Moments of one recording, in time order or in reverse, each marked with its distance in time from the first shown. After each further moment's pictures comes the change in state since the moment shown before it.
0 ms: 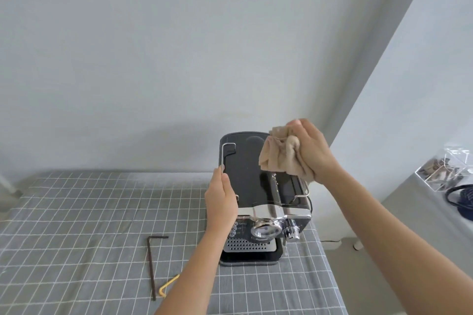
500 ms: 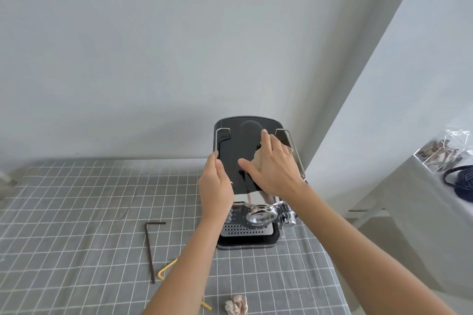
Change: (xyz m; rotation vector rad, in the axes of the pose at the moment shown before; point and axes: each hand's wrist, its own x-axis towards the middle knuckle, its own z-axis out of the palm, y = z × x) left_hand 0.001 -0.005 0.004 0.061 0.092 0.022; right_hand -0.030 0.069 0.051 -1.000 -0.145 -0.255
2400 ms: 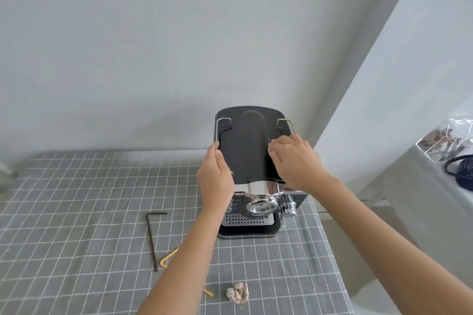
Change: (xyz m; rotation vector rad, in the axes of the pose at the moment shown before) left_hand 0.001 -0.003 0.002 0.042 0.036 0.026; right_hand -0.013 0.033 -0.025 -0.174 -0.060 -0.115
